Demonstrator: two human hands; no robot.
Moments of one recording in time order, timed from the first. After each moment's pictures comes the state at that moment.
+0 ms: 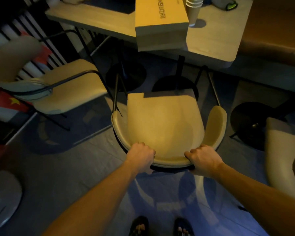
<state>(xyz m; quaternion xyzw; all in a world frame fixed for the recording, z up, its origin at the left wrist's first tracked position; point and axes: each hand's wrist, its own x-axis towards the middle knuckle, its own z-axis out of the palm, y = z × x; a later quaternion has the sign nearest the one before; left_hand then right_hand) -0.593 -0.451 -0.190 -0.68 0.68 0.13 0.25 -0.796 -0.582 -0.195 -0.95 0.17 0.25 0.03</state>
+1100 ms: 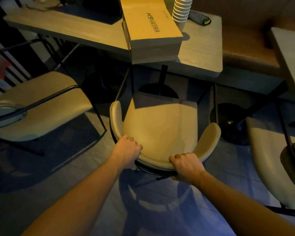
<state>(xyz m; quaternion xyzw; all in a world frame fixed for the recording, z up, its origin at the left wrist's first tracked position) -0.453 -0.475 -0.200 -0.60 0.76 0.05 0.24 -0.687 -0.535 -0.197 -0.92 0.29 0.24 0.05</state>
